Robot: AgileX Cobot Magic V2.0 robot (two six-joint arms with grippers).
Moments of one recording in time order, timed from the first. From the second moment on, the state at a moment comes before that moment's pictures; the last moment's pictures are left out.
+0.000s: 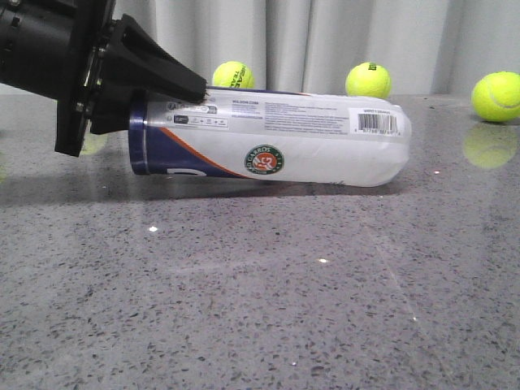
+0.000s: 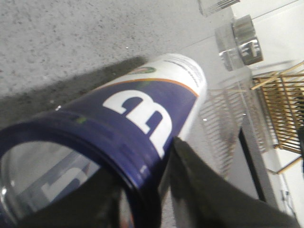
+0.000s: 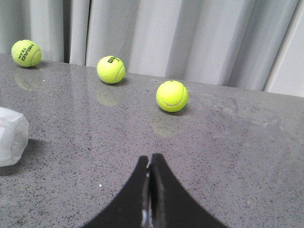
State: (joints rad) left arm -0.17 1.67 -0.95 -1.48 1.08 1.01; right arm 0.04 0.13 -0.28 0.01 0.31 -0.05
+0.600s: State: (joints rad) left arm -0.17 1.65 -1.06 -1.45 1.17 1.03; right arm 0.04 0.13 -0.28 0.01 0.31 -0.05
